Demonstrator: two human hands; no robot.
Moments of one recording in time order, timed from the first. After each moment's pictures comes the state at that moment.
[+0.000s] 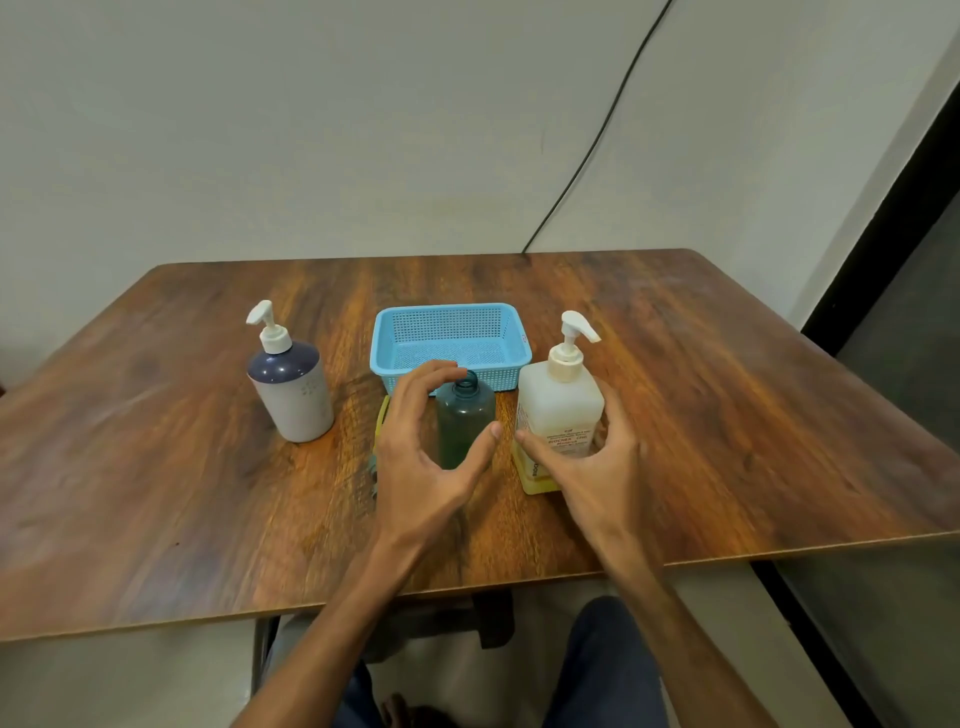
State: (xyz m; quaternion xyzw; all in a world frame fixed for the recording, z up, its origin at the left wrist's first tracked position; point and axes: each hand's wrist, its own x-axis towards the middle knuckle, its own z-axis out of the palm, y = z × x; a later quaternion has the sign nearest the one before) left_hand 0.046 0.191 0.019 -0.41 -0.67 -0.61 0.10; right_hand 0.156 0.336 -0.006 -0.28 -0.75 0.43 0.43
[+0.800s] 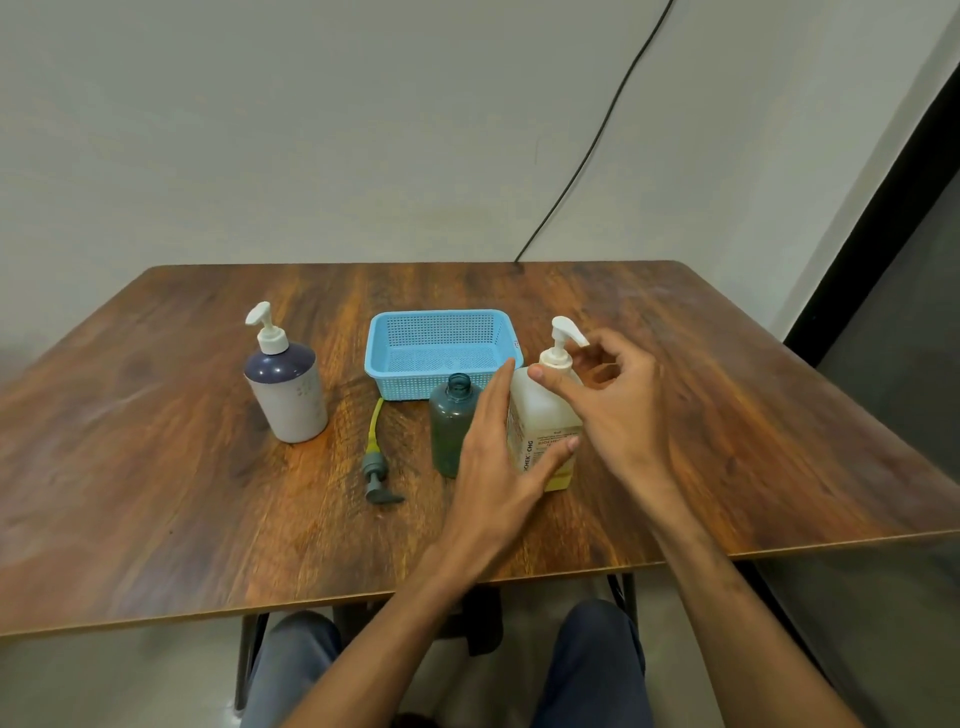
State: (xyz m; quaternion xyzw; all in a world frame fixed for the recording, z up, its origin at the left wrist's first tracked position) left_hand 0.087 0.241 0.012 -0.42 -0.69 -0.59 -0.01; right_hand 0.155 0.358 0.073 -0.21 -0.77 0.41 0.44
